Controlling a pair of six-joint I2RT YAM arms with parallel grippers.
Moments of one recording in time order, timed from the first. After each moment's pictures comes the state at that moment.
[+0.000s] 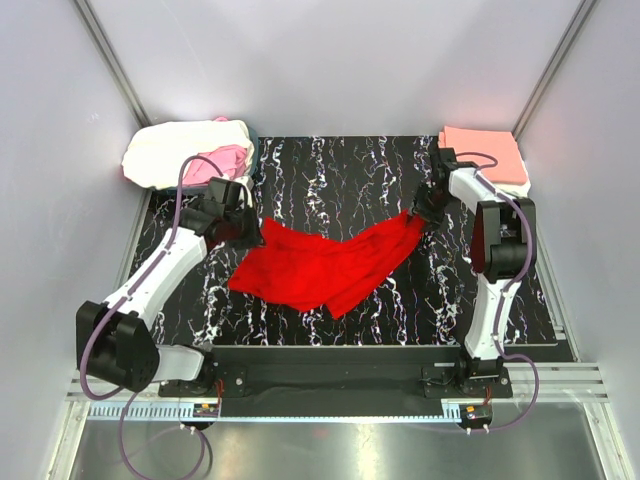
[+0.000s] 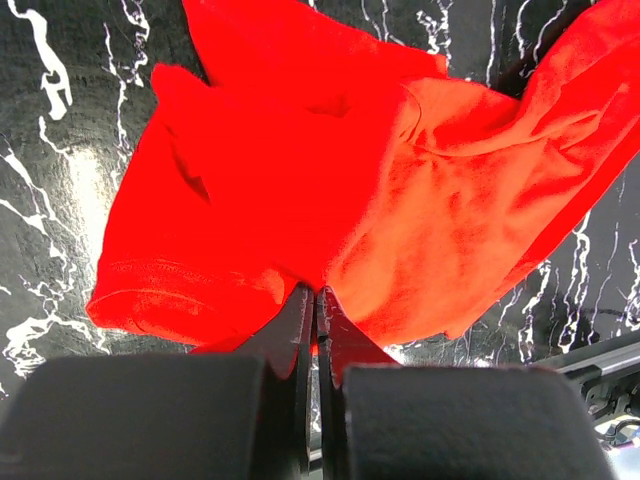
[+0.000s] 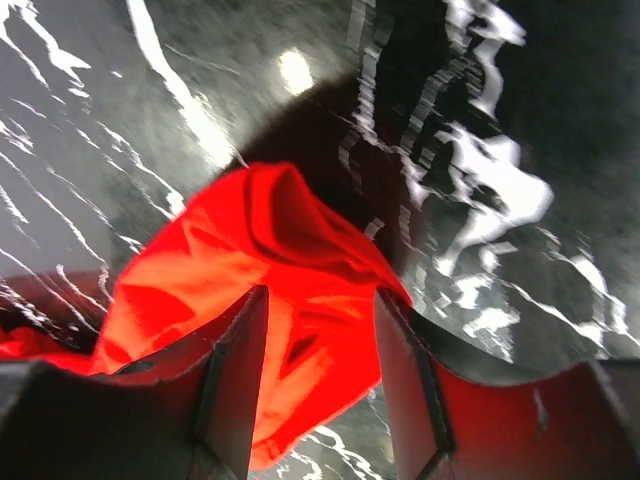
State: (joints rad) left arm -0.31 1.32 1.07 -0.68 0.16 -0.42; right arm 0.08 2.11 1.60 -0.78 -0.17 0.49
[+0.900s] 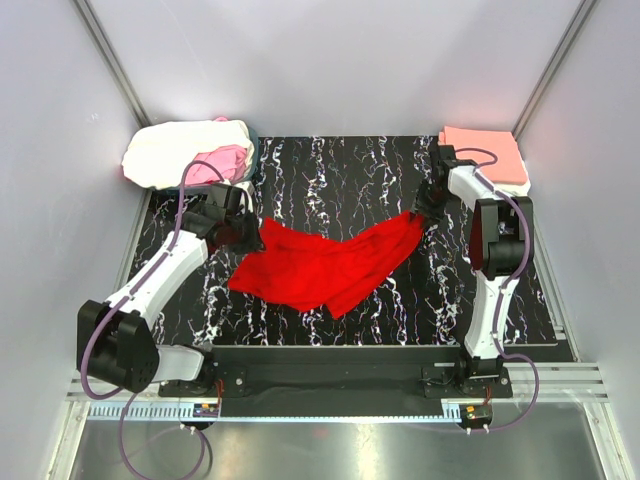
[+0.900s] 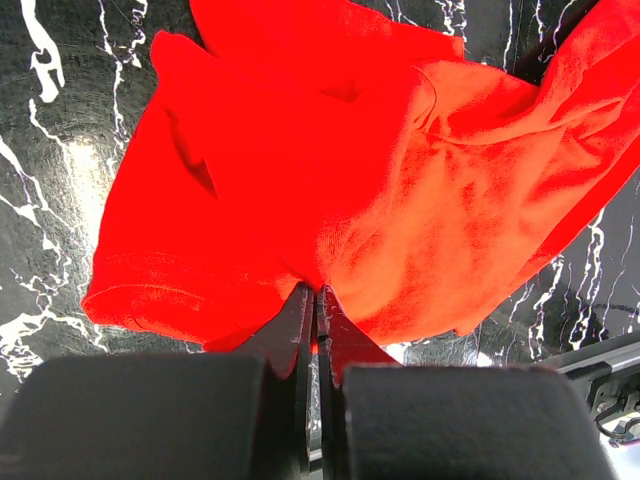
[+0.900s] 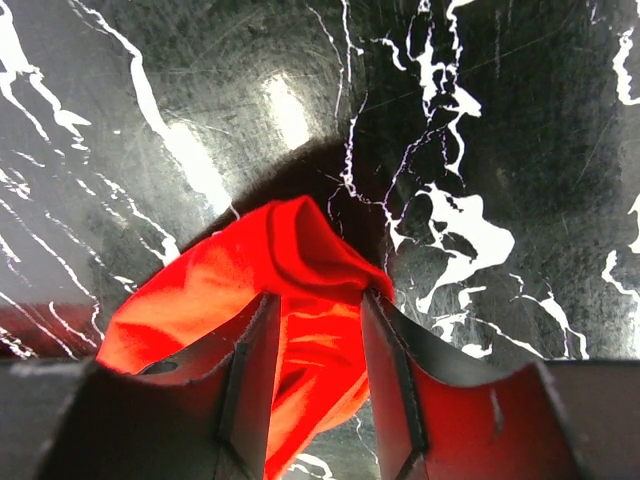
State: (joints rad) left arm -0.31 1.32 1.02 -0.65 0.17 -0.42; right arm 0.07 2.13 1.63 -0.77 -0.12 0.46
